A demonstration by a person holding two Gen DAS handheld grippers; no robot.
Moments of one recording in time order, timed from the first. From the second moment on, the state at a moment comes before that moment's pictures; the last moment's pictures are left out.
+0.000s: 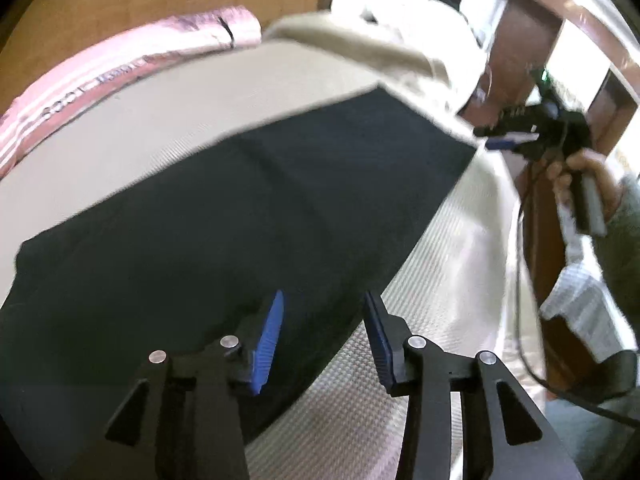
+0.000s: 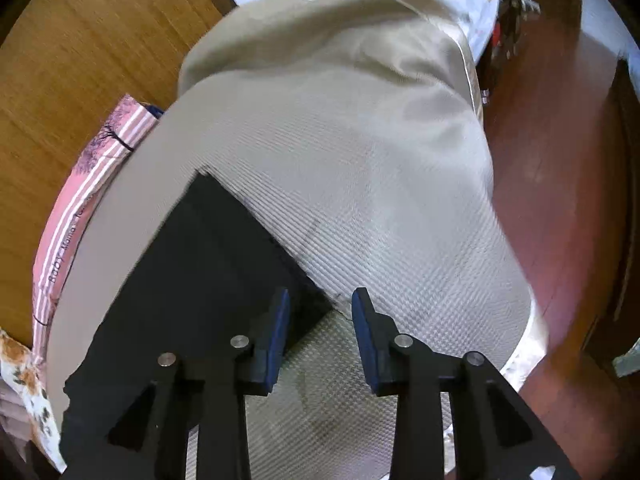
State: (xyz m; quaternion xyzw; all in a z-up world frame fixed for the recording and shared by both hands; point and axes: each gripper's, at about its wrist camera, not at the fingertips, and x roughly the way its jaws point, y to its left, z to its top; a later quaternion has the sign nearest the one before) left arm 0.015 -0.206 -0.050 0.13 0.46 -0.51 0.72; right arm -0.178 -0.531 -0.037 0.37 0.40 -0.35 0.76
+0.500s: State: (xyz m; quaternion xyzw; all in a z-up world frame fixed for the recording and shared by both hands) left arm 0.114 -0.030 -0.050 0.04 0.46 -0.23 0.86; right arm 0.077 -0.327 -0.018 0.22 0.52 0.05 0.83
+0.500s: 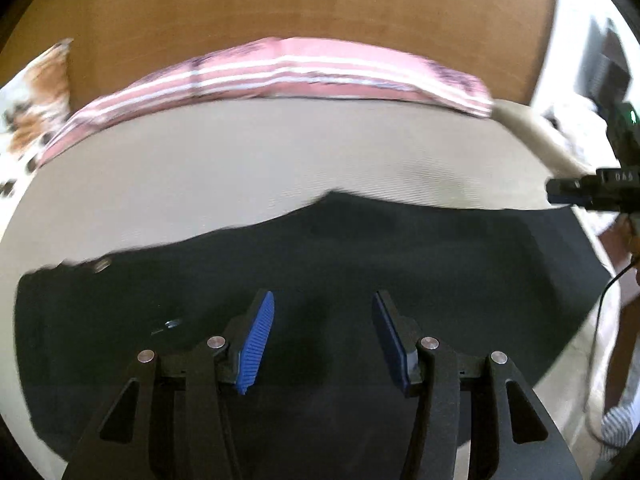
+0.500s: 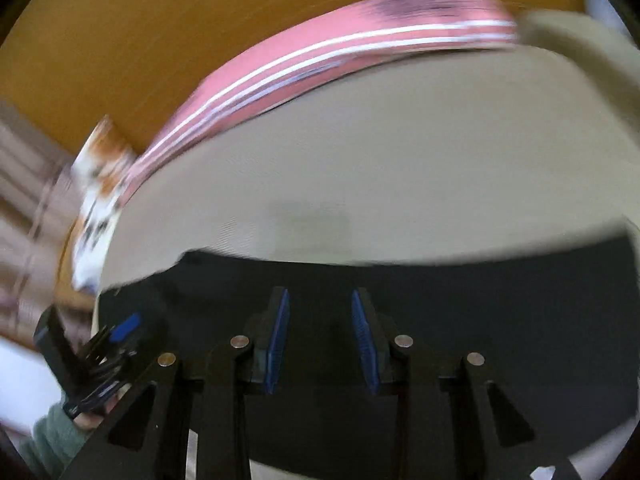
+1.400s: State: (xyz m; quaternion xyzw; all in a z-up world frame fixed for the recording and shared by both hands) left arm 0.096 0.032 -0.066 0.04 0.47 -0.20 0.86; right arm 0.227 -0.162 -0.097 0.15 0.59 0.21 0.76
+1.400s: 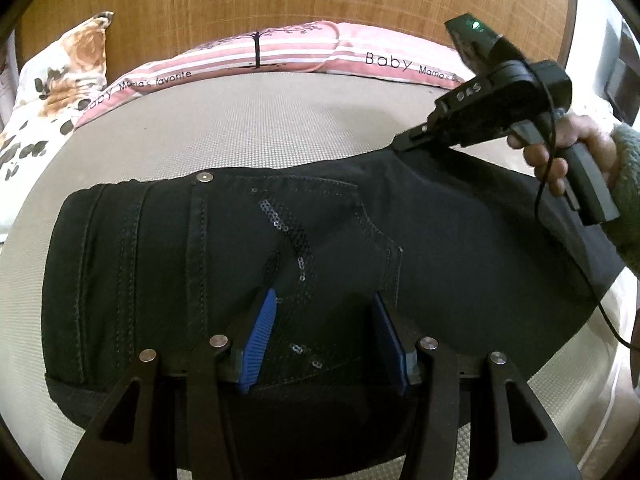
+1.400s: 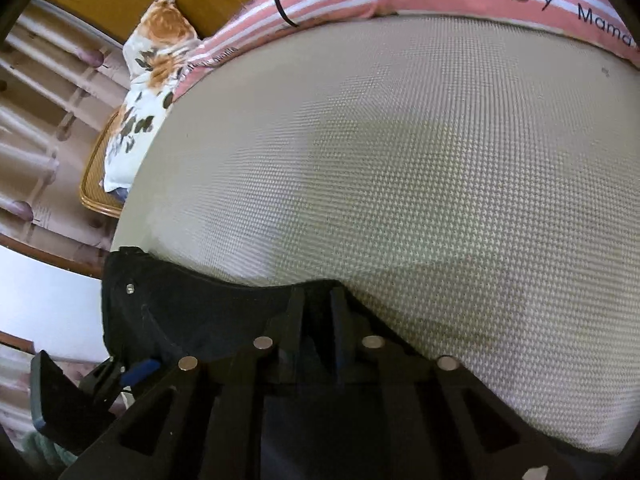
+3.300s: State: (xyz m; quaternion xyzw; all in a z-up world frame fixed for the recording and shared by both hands) left arm 0.061 -0.200 -0.059 0.12 0.52 -0.35 0.77; right arm -0.157 -0.568 -0.088 0.51 0.35 -0.19 0.76
